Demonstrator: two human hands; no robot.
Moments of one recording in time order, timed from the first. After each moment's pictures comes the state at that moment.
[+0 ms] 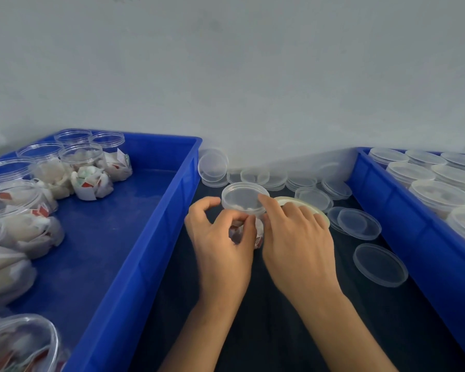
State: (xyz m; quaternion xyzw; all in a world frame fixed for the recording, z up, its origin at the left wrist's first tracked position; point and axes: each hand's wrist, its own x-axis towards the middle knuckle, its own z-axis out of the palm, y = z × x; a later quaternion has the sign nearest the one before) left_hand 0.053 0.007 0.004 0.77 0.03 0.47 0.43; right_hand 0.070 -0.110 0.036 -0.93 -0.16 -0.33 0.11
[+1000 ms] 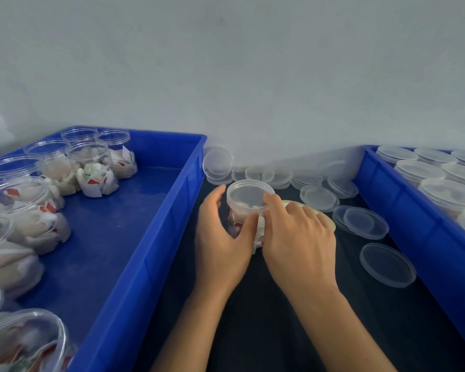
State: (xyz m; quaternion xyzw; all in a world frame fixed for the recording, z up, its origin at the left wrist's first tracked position) left_hand 0.066 0.025 -0.005 0.72 0.02 0.32 0.62; right_hand 0.070 -0.099 0.035 -0.93 -0.13 -0.34 0.11
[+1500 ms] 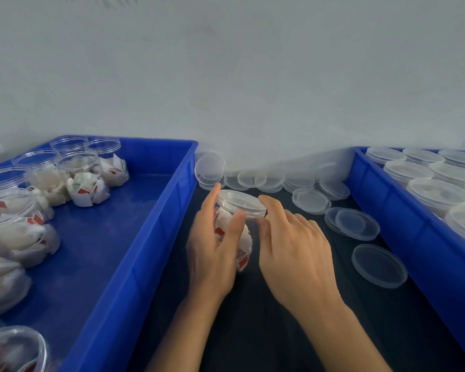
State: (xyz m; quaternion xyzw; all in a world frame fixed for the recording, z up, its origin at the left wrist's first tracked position) left_hand 0.066 0.026 -0.006 0.73 0.01 0.30 0.61; right_hand 0.058 -0.113 0.043 -0.93 -0.18 -0.28 0.19
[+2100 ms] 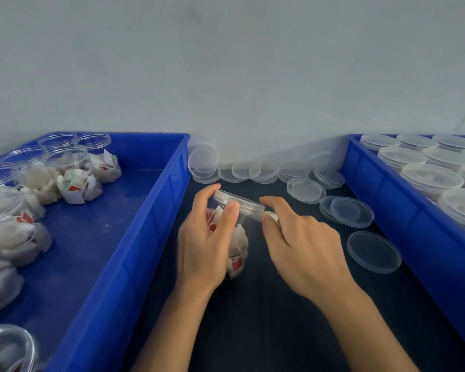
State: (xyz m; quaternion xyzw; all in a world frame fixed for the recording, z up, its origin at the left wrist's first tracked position) left_hand 0.056 0.028 0.008 0.78 0.04 0.26 0.57; right_hand 0.060 -0.139 0.042 -0.95 -0.13 -0.16 0.23
